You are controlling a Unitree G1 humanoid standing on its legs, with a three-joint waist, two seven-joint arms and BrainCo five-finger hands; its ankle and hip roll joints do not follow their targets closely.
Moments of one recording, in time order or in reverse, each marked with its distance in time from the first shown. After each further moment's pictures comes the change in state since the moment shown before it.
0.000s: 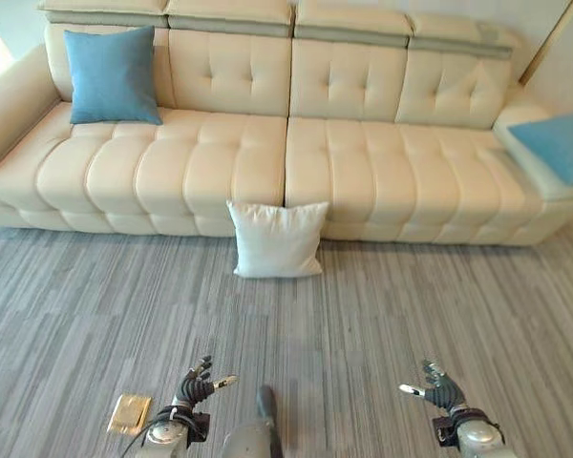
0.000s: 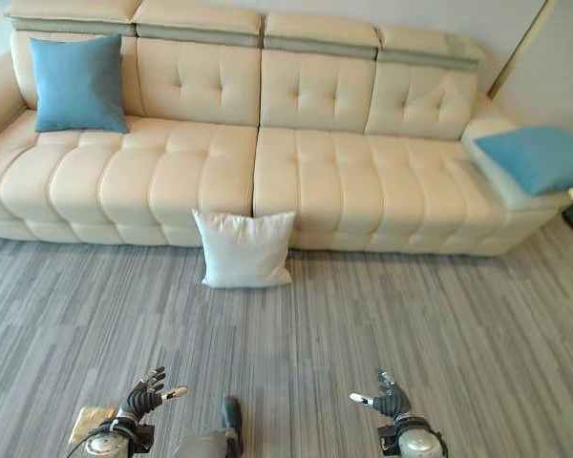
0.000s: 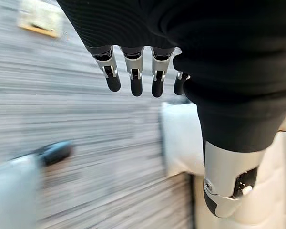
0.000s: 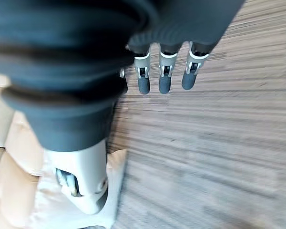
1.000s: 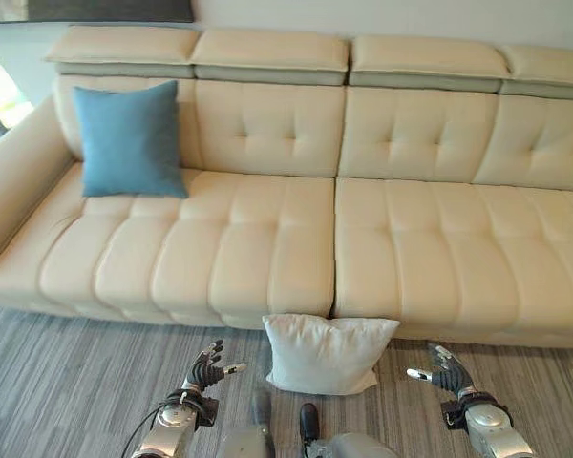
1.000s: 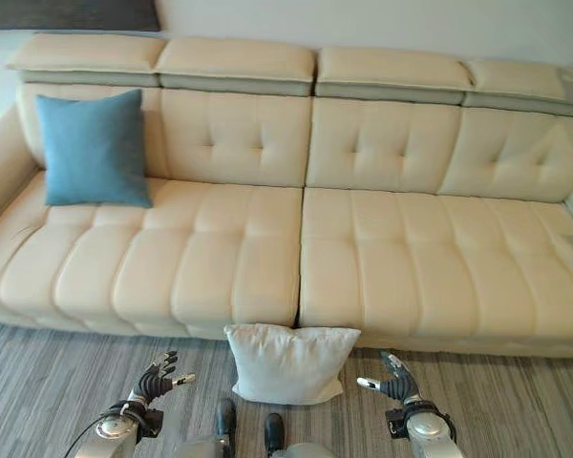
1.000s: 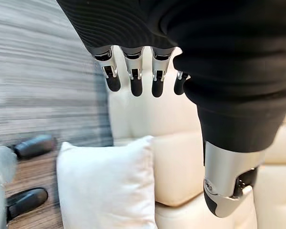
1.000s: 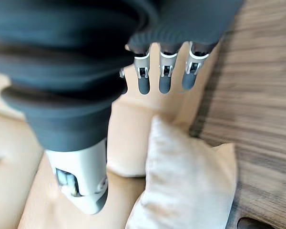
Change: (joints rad) left arm 0.049 -0.044 -0.027 -0.025 0.029 0.001 -0.013; right arm -0.041 -0.073 -0.058 0.027 -0.008 -0.004 0.004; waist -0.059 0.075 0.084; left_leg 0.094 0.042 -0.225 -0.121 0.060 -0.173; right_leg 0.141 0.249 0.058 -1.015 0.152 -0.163
